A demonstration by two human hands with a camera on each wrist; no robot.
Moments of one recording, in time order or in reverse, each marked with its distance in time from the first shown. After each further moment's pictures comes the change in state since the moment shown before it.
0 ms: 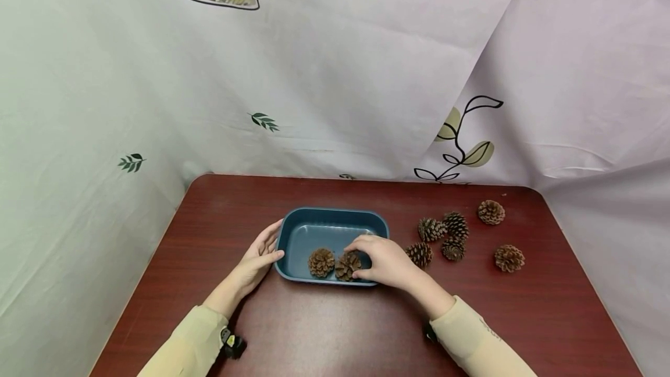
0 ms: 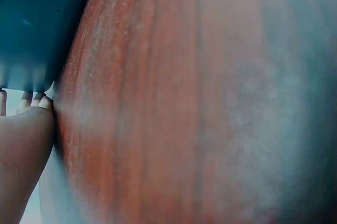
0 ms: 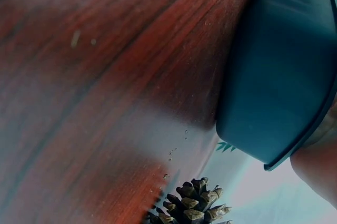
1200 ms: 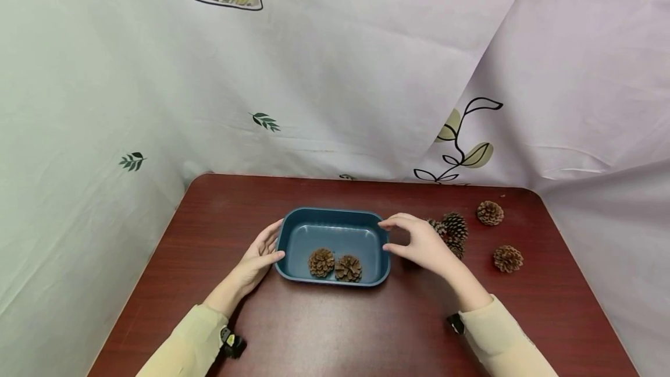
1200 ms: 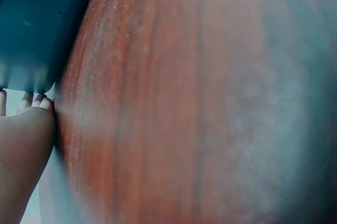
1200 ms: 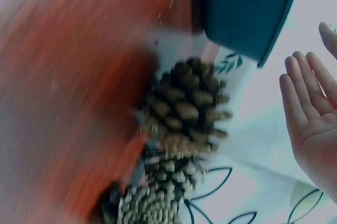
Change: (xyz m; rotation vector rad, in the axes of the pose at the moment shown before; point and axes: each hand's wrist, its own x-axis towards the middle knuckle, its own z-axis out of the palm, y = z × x) left_hand 0.000 0.000 0.000 0.016 0.009 -0.011; right_hand -0.027 0.036 -0.052 0.217 0.228 0.118
